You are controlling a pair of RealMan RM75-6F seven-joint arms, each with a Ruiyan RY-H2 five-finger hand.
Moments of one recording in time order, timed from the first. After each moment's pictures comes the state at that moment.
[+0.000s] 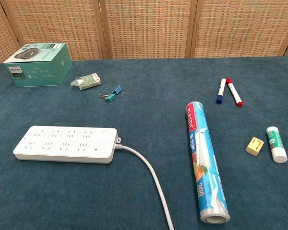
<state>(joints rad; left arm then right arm) -0.05 -1.11 0.00 -1.74 1.66 1.60 0.19 0.01 -0.95 0.05 -1.77 -1.57 1.56 0.08</state>
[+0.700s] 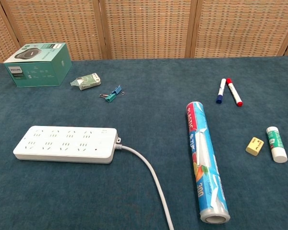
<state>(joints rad) -0.09 -1.17 -0.01 -1.72 1.64 1.53 0.04 0.02 -0.96 0.05 -1.77 -1.56 1.56 0.07</state>
